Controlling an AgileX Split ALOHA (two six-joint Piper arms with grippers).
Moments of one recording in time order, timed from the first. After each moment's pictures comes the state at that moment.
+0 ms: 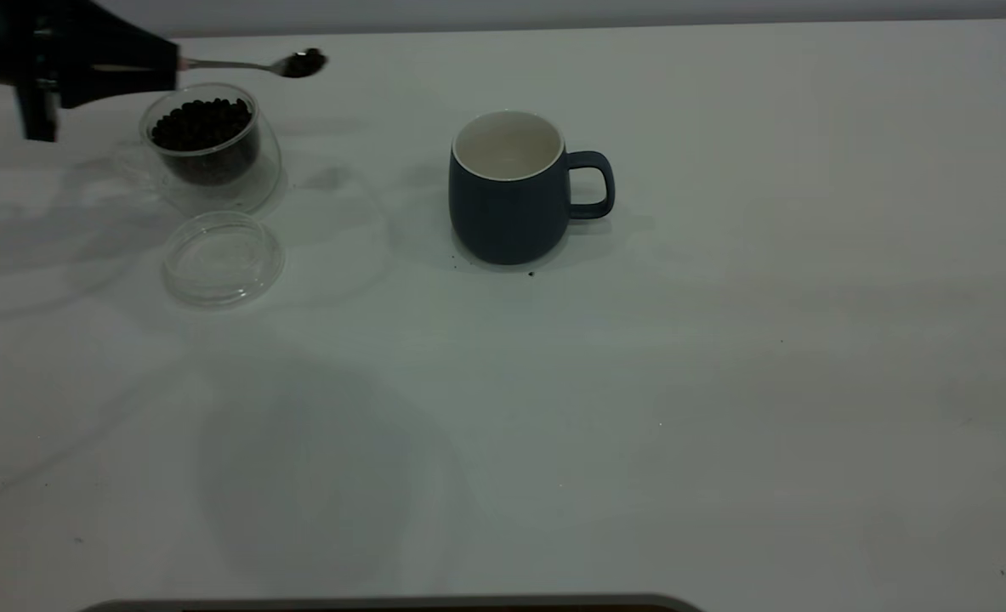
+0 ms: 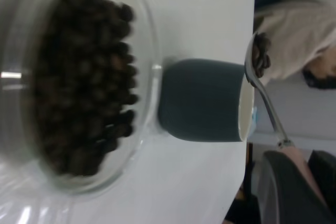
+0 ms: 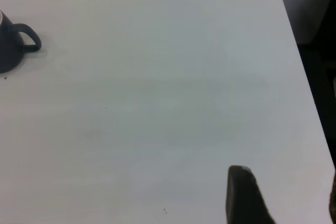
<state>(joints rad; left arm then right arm) 0.27 2.48 -1.55 -1.30 1.15 0.94 0.11 0.03 -0.47 -0.10 1.14 0.15</state>
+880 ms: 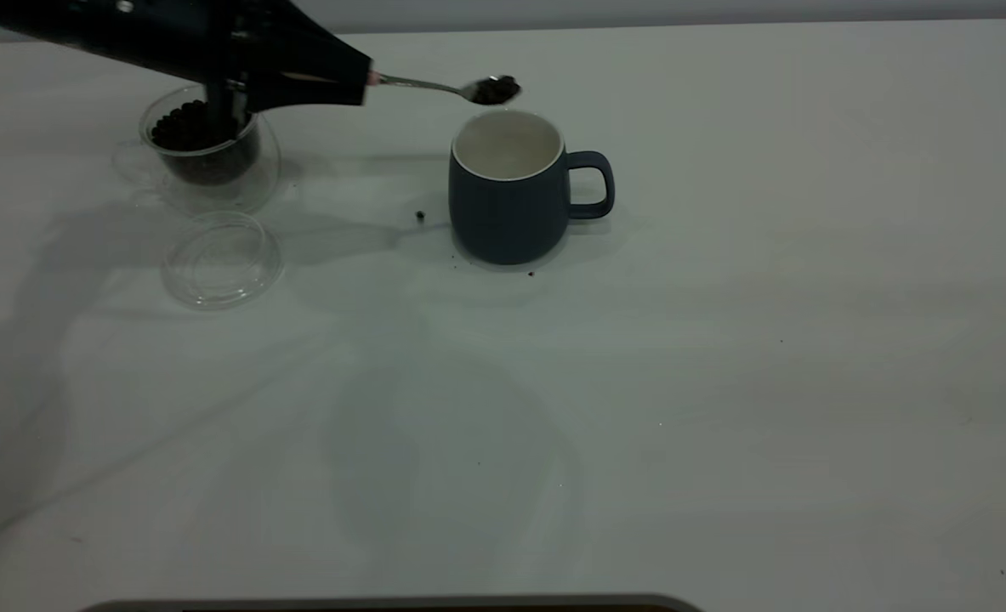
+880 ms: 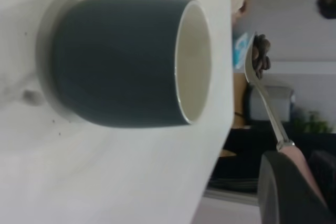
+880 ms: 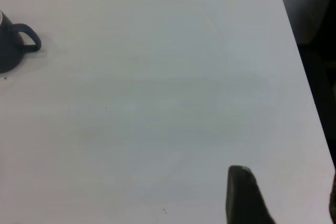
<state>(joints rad) -0.02 2.48 -1.55 -1.34 1.11 0.94 0.11 0.03 -0.47 -0.10 1.14 0.15</state>
